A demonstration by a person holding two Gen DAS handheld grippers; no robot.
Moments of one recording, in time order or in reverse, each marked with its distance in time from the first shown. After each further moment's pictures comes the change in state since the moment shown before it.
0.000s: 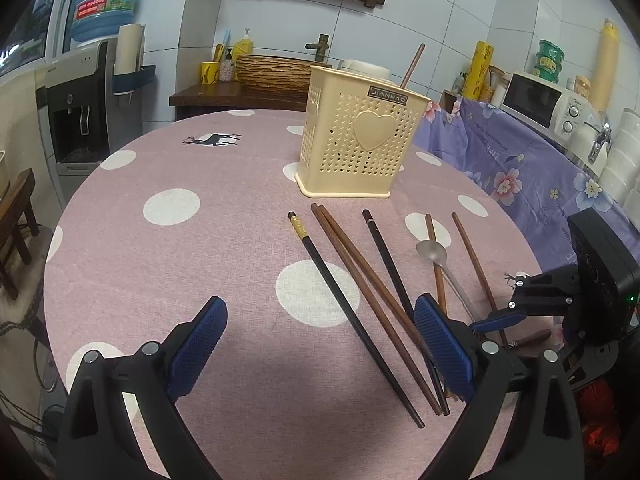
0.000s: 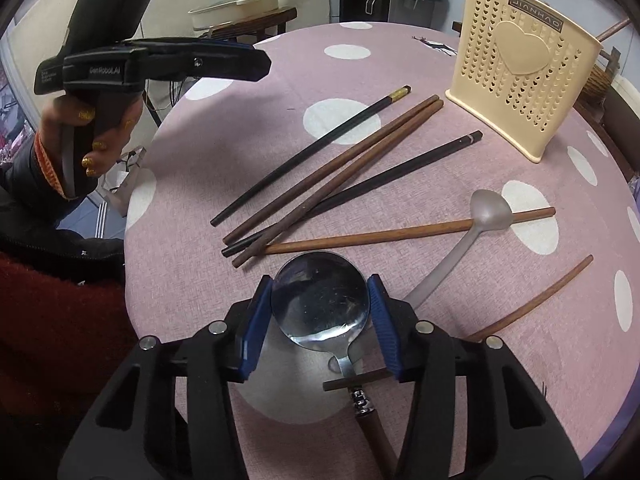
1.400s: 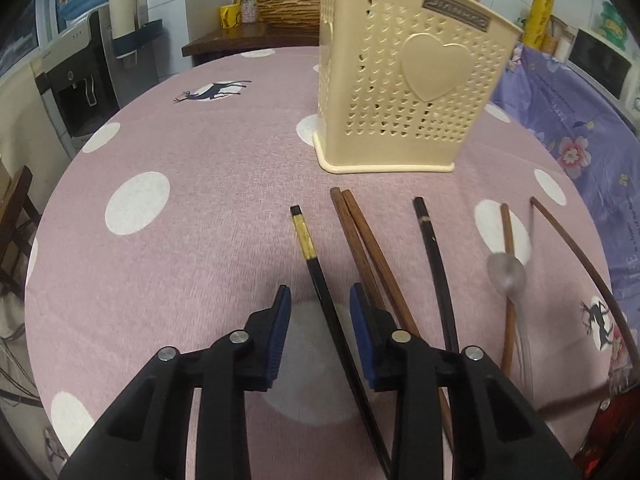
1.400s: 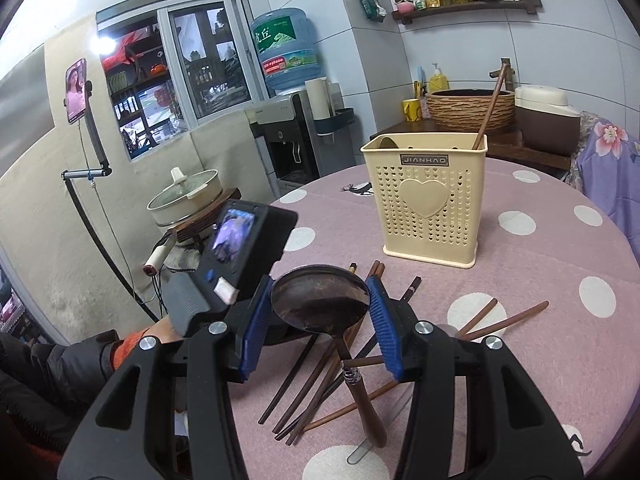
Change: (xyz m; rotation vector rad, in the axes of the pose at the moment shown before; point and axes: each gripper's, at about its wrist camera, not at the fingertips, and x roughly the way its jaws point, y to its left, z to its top) left arm 0.107 -0.014 0.044 -0.027 0.258 0.202; right arm -0.092 -0.011 0.045 0.377 -0.544 -0.075
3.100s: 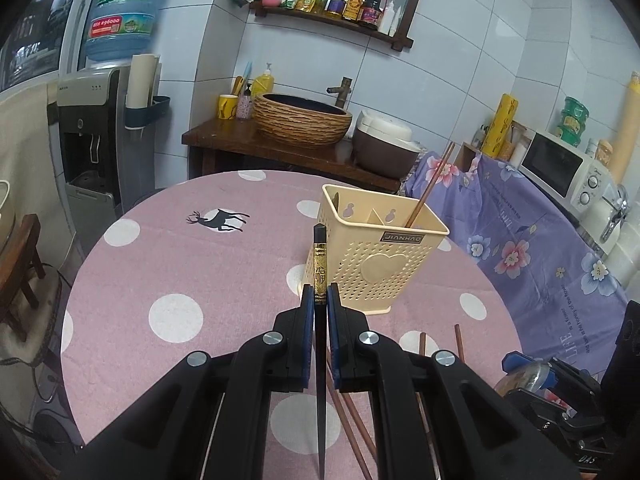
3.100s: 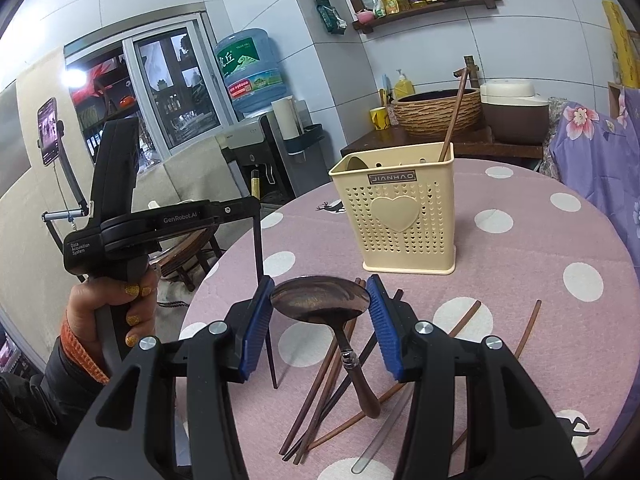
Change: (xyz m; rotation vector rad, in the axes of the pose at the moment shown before) left arm -0.122 0.032 0.044 -0.090 -0.350 -0.180; right arm -0.008 -0.006 0.012 0.113 -0.055 -0.075
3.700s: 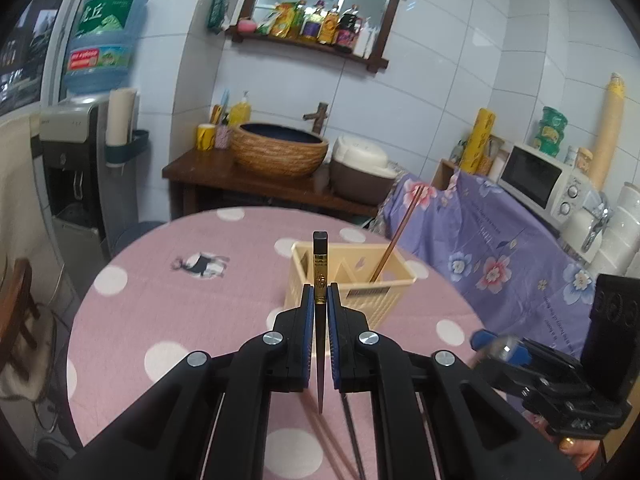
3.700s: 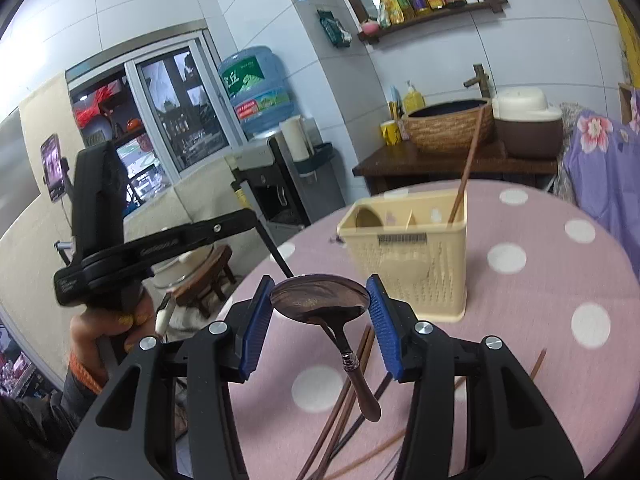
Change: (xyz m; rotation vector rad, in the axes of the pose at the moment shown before) left arm -0.022 -0.017 0.050 0.055 -0.075 -0.071; right arm 0.007 -0.008 0.068 0.029 -0.046 0.057
